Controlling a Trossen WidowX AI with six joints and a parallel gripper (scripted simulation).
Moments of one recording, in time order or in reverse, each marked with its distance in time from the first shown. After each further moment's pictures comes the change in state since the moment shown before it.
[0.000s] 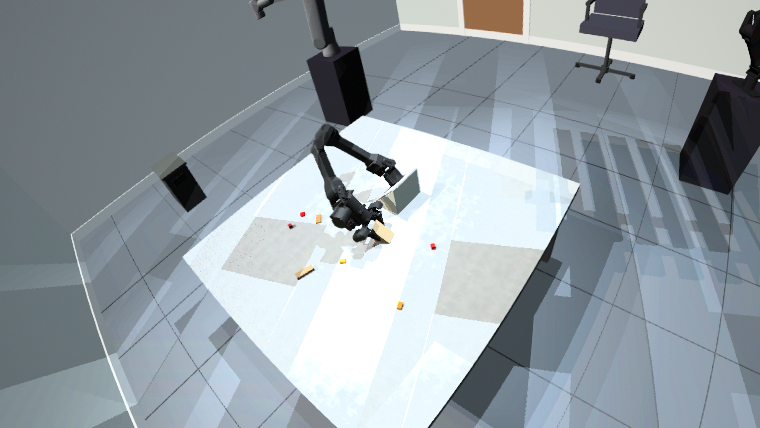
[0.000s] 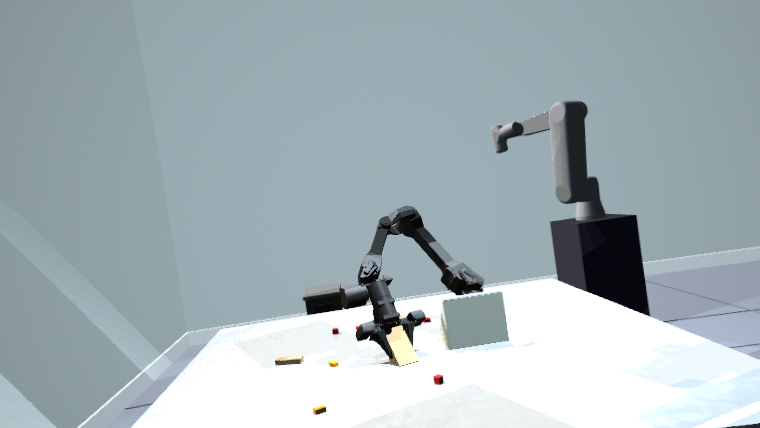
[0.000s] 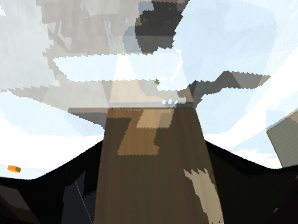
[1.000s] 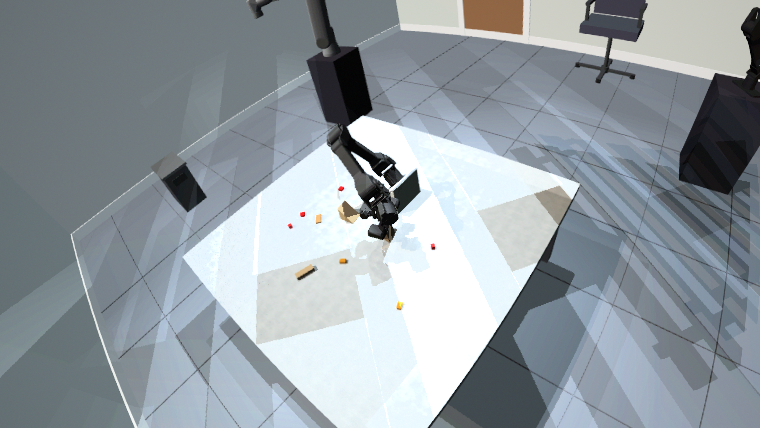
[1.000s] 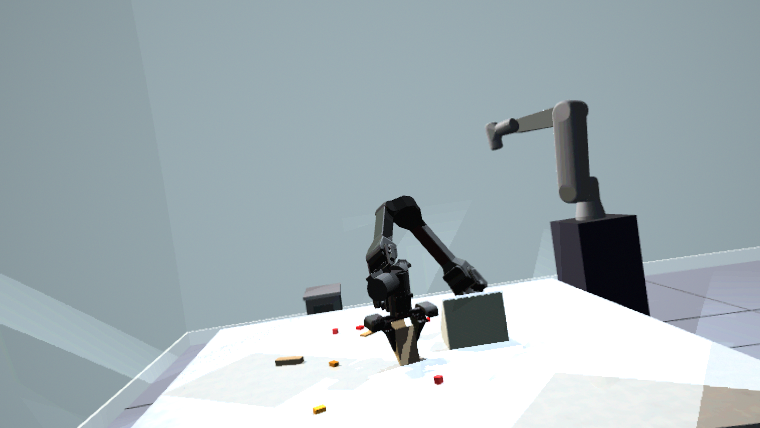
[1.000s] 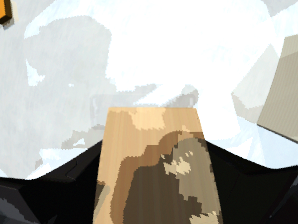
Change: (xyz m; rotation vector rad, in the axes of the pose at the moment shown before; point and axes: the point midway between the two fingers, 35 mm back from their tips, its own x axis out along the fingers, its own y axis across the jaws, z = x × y) arm -0.002 -0.002 -0.051 0.000 -0.686 -0.008
